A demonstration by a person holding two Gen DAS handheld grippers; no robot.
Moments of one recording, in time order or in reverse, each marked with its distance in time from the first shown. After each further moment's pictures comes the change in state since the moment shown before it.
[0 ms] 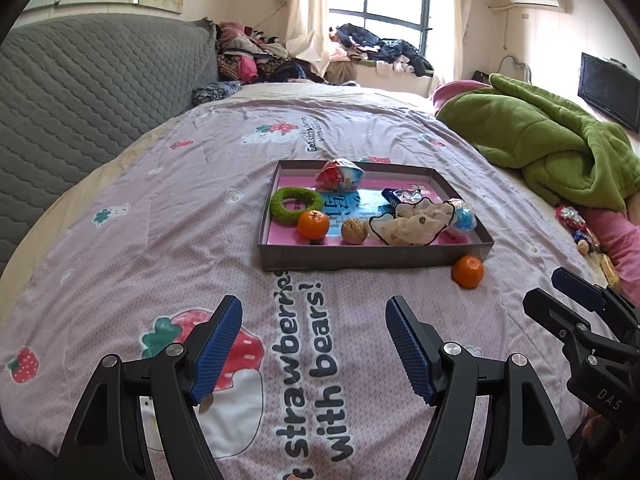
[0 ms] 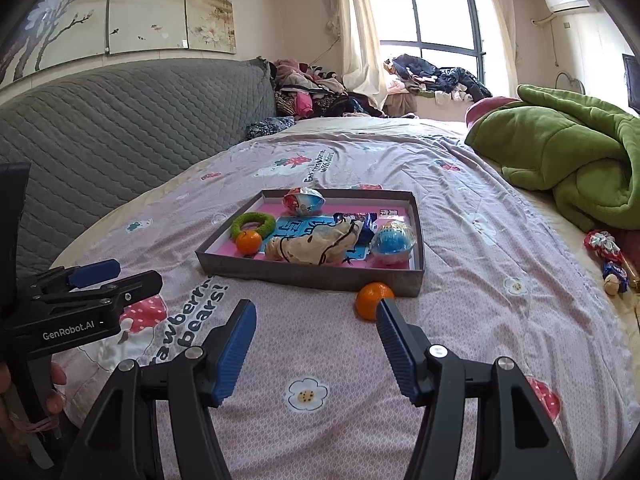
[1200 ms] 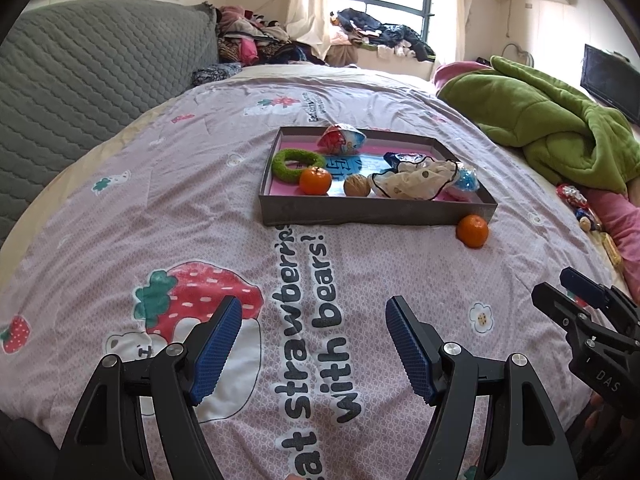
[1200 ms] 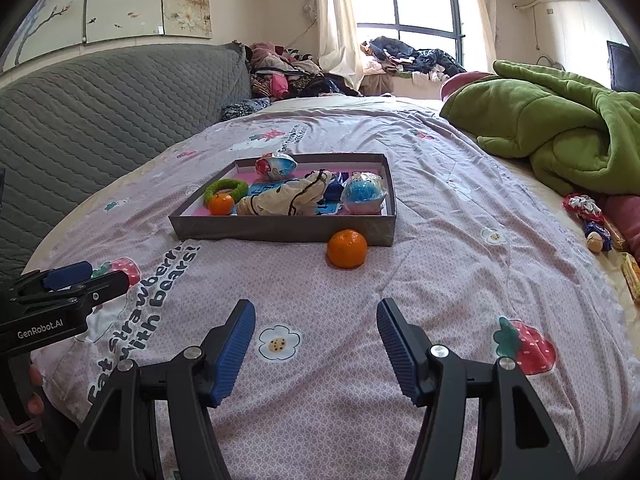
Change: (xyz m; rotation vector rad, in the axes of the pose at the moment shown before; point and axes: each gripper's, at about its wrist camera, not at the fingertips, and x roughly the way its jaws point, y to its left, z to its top) left arm 0.006 0.002 -0.036 -0.003 0.061 0.000; right arm 0.000 -0.010 -0.038 0.039 0.062 -0.077
